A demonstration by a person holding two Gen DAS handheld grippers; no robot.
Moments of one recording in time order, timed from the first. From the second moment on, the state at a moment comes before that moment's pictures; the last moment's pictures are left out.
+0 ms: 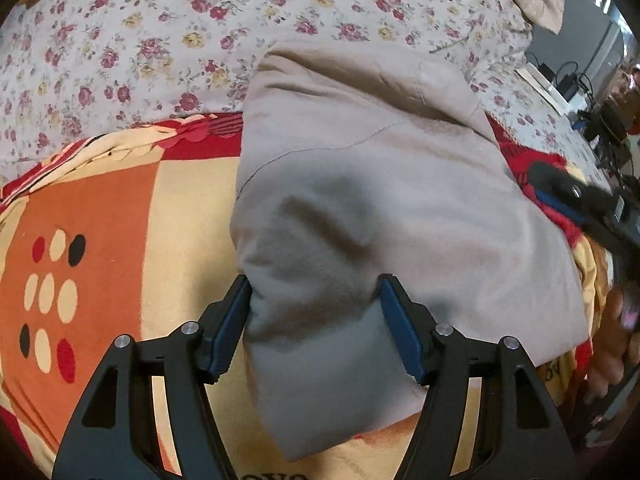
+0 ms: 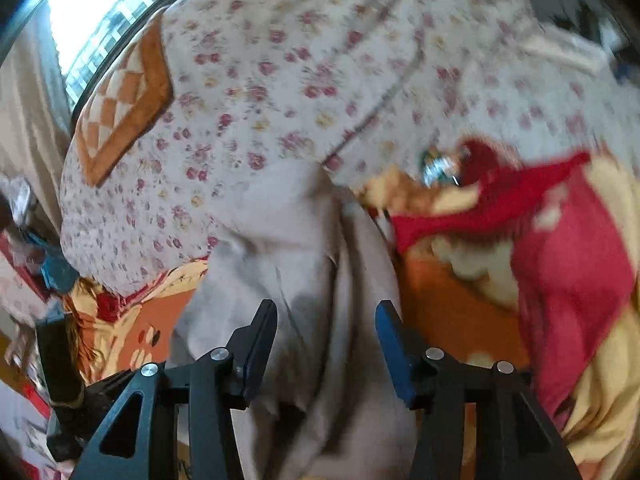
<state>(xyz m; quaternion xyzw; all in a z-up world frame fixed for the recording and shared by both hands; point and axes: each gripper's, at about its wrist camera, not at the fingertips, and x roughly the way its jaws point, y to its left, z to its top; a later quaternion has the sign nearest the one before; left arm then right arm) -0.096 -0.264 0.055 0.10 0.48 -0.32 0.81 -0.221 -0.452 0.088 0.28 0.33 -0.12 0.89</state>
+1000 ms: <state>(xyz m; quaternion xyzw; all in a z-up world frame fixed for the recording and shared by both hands) -0.144 -0.331 0.045 0.12 0.45 -0.43 0.77 -0.081 -0.541 0.033 0.29 0.39 -0.14 0.86</state>
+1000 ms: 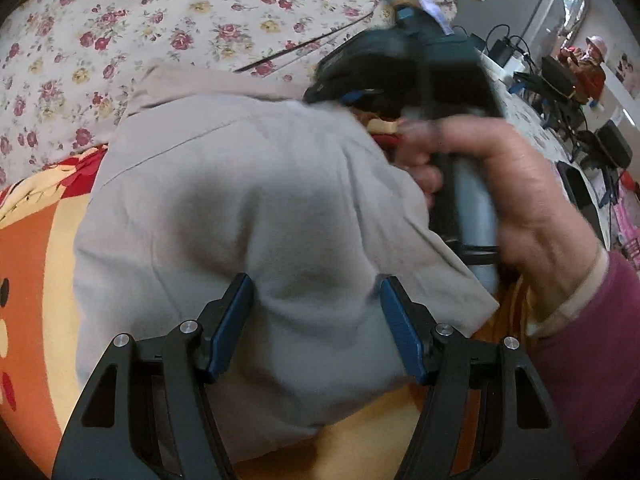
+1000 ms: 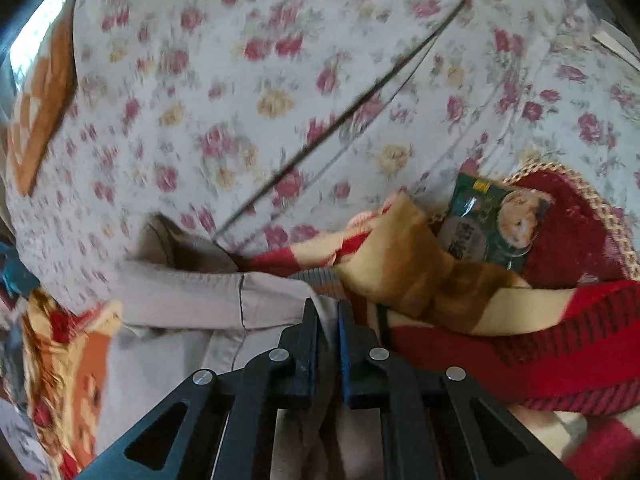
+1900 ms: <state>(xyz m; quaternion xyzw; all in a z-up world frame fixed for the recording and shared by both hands) -0.100 -0.248 0.046 0.06 0.48 -0.33 0.81 -0.253 -0.456 0.053 0.30 0.37 -0.08 0.87</state>
